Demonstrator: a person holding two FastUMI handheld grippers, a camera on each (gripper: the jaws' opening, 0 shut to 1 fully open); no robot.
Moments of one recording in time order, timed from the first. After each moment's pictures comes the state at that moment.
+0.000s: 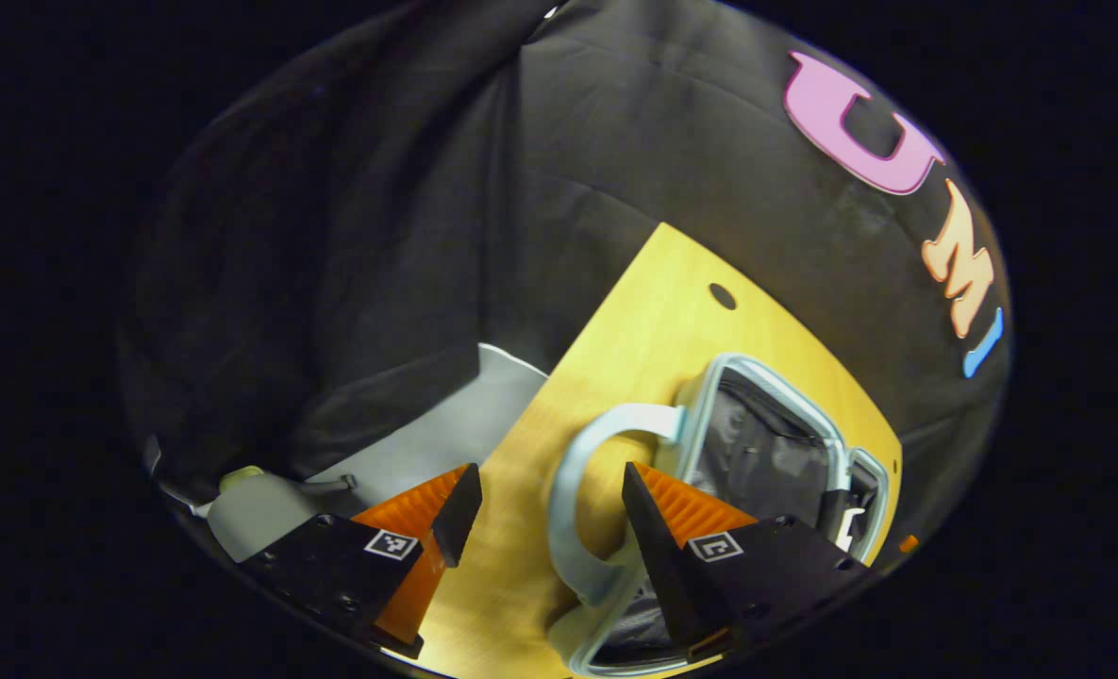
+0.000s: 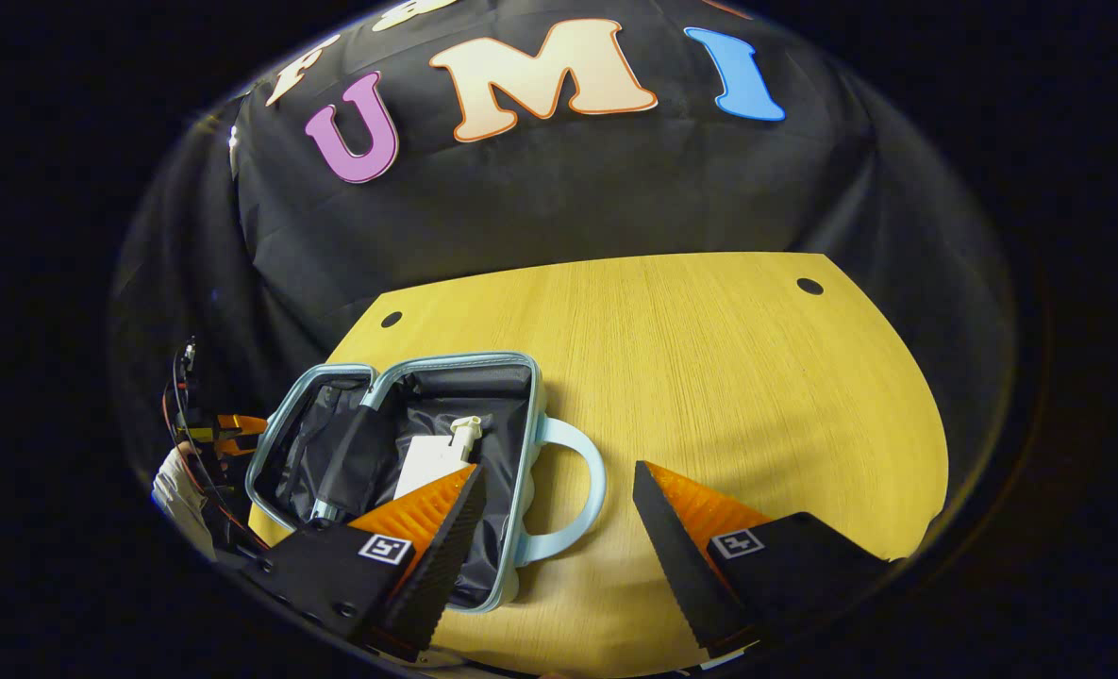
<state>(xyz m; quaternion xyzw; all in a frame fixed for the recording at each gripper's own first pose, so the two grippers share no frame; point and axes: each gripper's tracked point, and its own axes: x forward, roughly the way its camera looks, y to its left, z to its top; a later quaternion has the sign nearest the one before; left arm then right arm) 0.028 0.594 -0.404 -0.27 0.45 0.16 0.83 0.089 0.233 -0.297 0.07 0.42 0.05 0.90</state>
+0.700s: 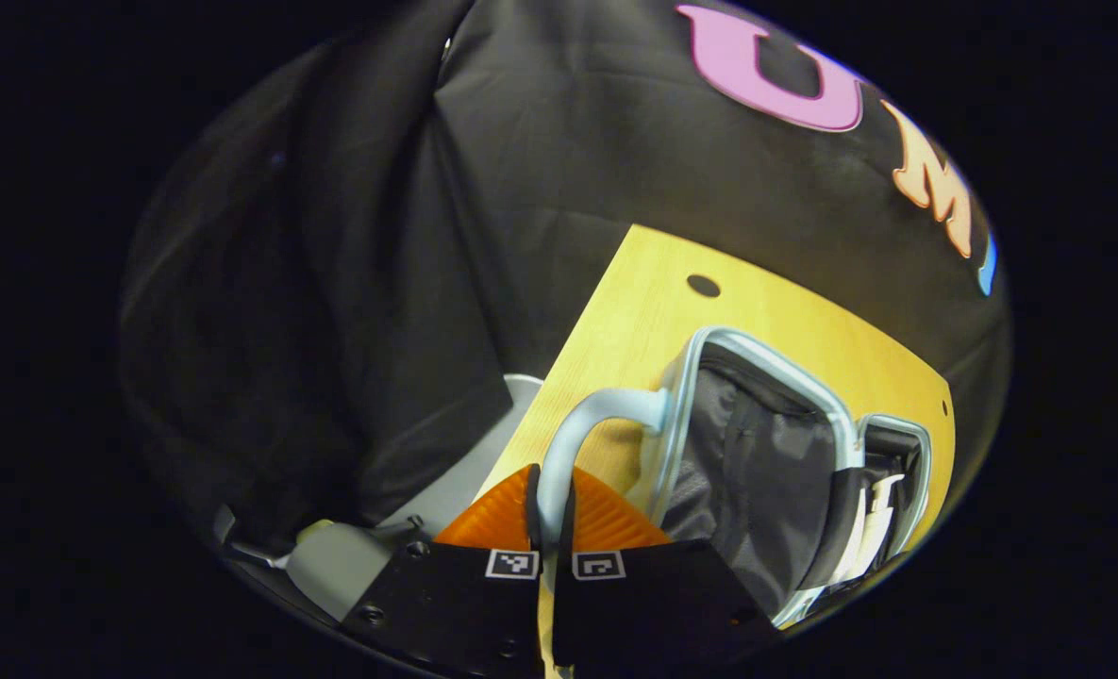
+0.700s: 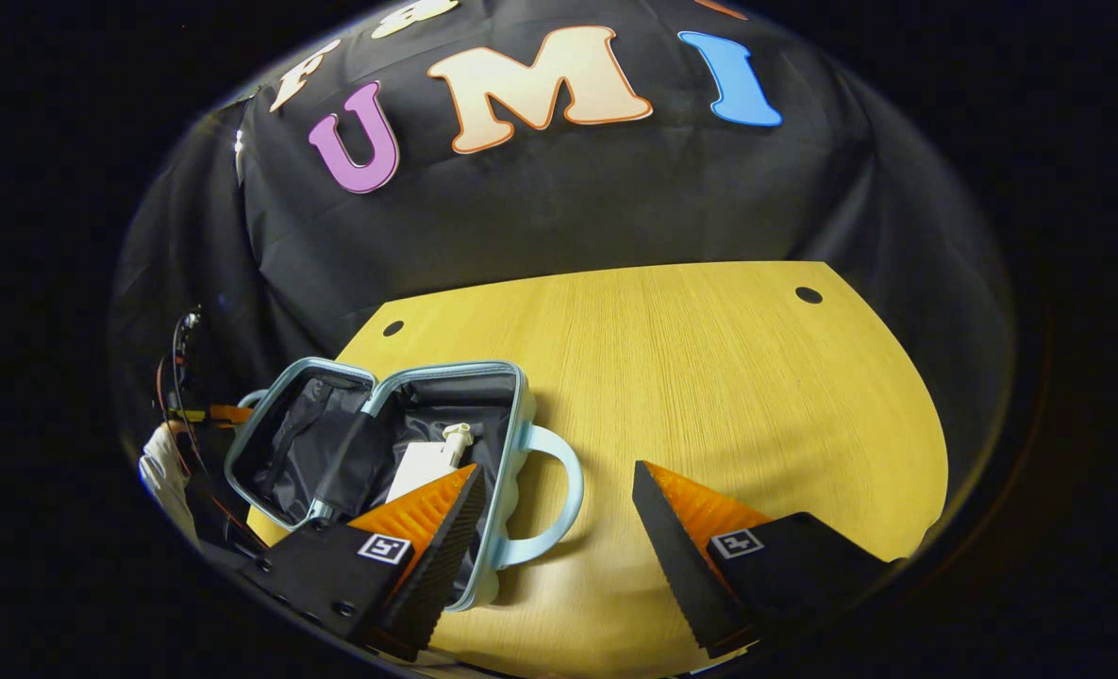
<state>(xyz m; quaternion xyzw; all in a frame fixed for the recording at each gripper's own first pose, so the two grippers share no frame) 0.051 0.574 -0.315 -0.13 0.43 0.15 0.88 0.095 0.212 -0.292 0.08 0.40 0.07 0.91</state>
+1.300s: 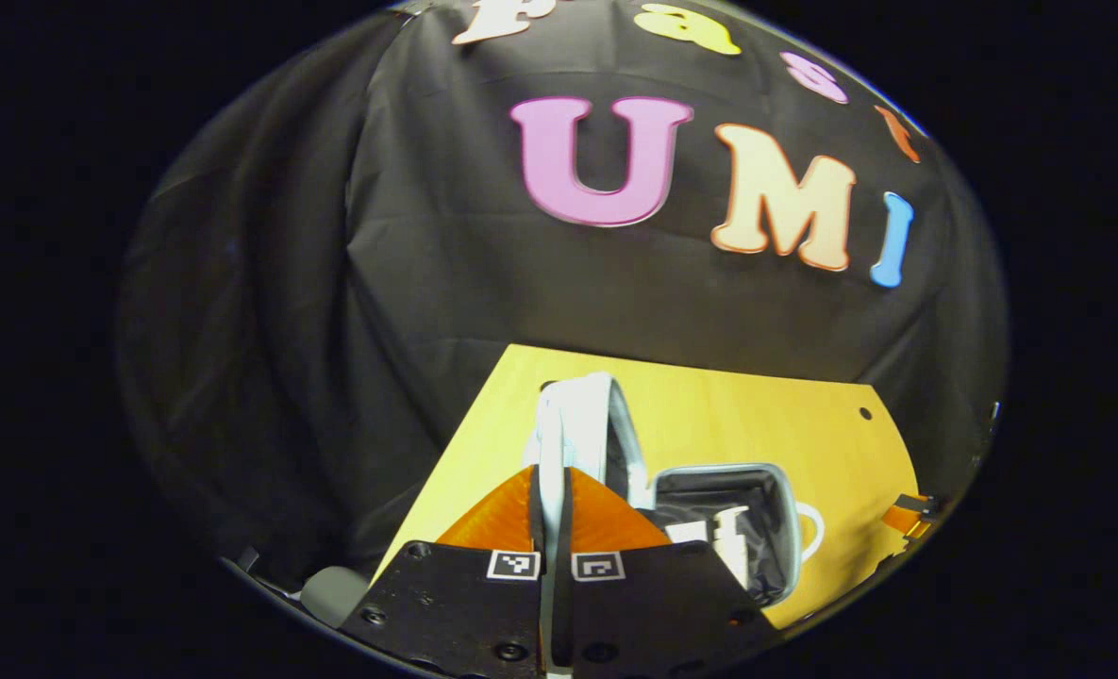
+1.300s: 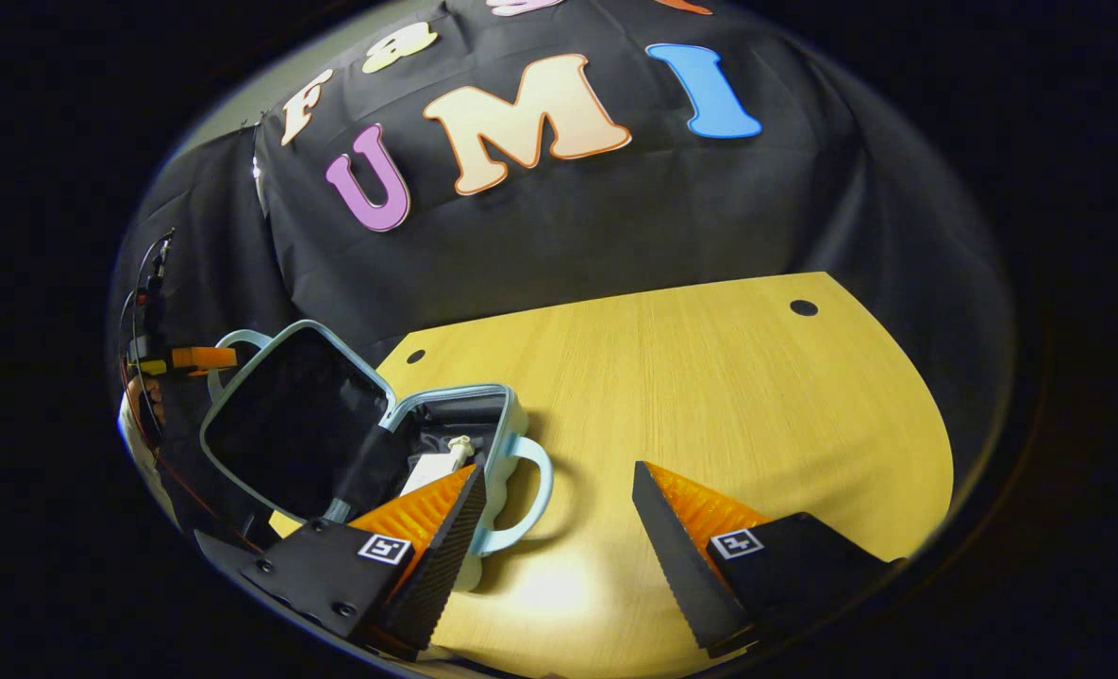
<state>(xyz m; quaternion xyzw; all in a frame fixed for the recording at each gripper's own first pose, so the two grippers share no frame) 0.076 0.397 -0.118 -0.08 0.30 0.06 0.95 0.083 0.149 -0.264 0.13 0.35 0.10 0.92</state>
